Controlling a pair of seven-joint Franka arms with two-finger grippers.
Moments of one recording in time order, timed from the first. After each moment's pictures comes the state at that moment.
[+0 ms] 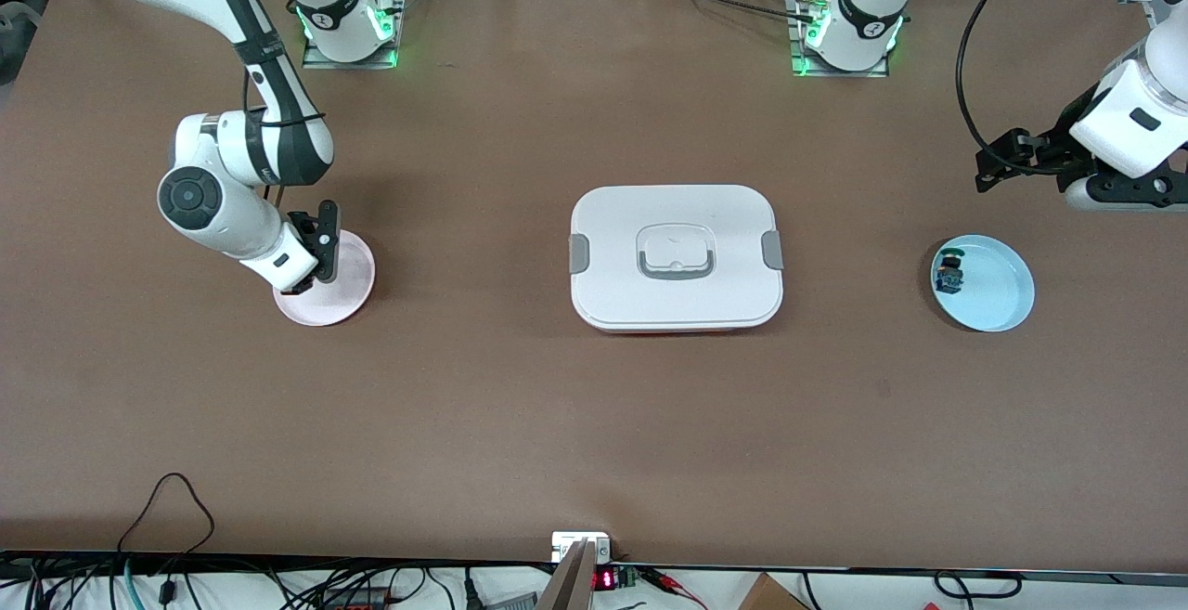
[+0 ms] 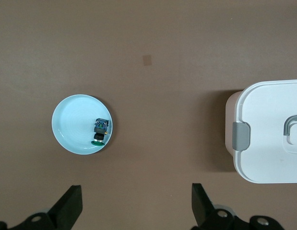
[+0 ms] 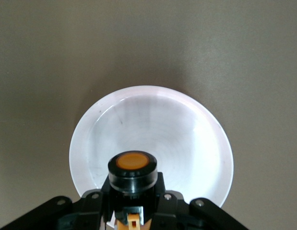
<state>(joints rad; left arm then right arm) -0.02 -0.01 -0.03 -1.66 0.01 1.63 -0.06 0.23 0.34 -0.12 -2.12 -0.05 2.35 -1.45</state>
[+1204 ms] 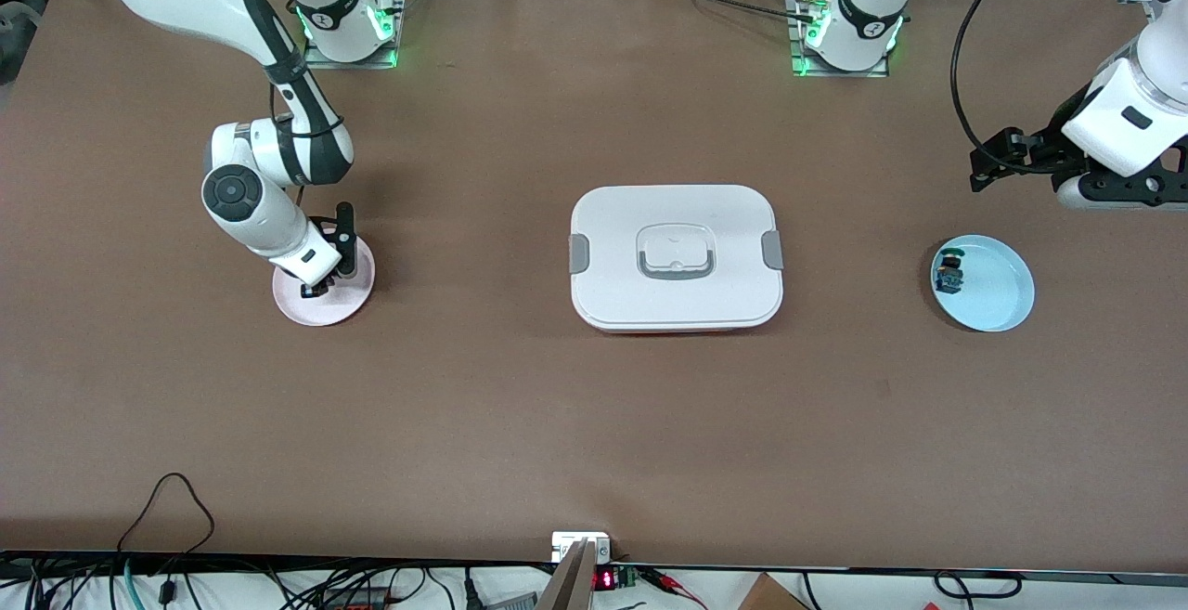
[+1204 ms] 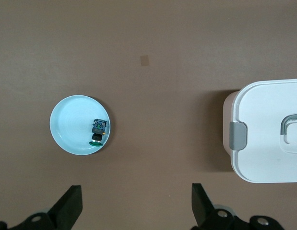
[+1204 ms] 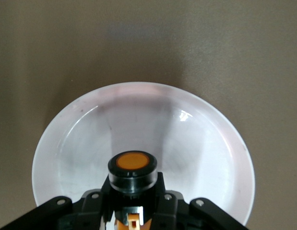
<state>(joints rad) -0.02 -0.01 -0.04 -1.66 0.01 1.63 -0.07 0.23 0.40 -0.12 -2.22 -0.14 2.60 -1.47</state>
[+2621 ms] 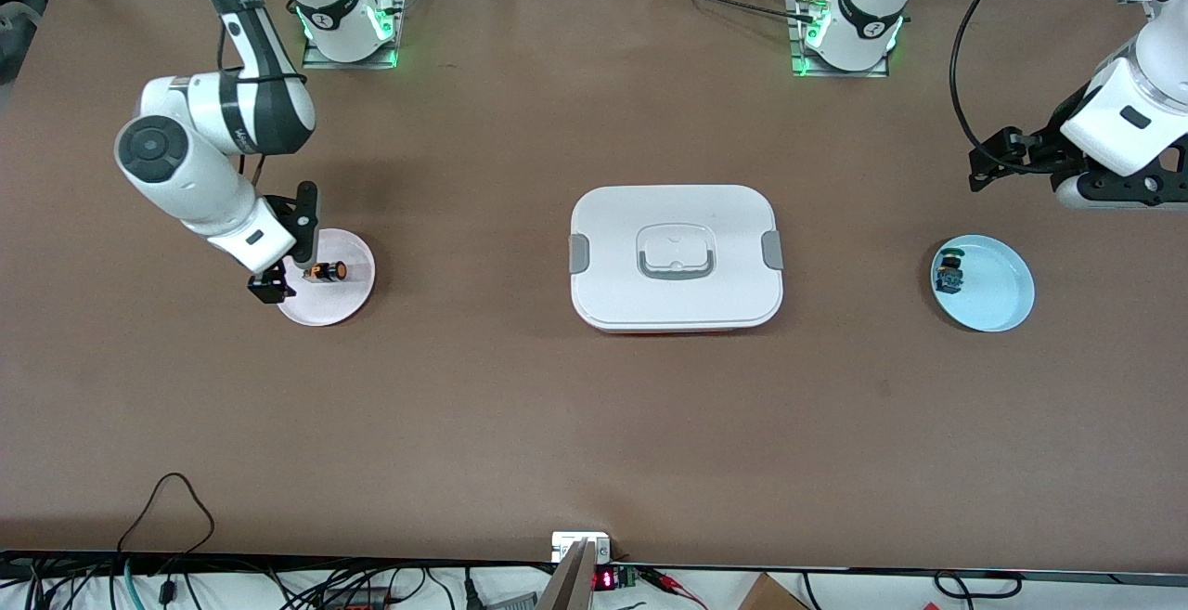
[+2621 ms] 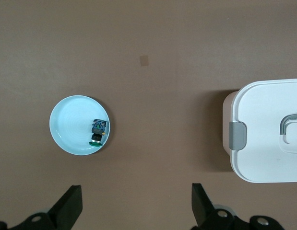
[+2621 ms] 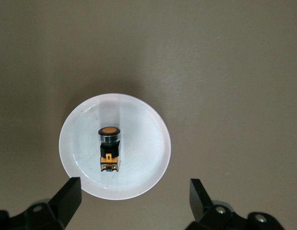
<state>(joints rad) -0.02 -0.01 -0.04 -1.66 0.01 1.63 -0.07 0.23 0.18 -0.12 -2.05 -0.02 2.28 -1.47</state>
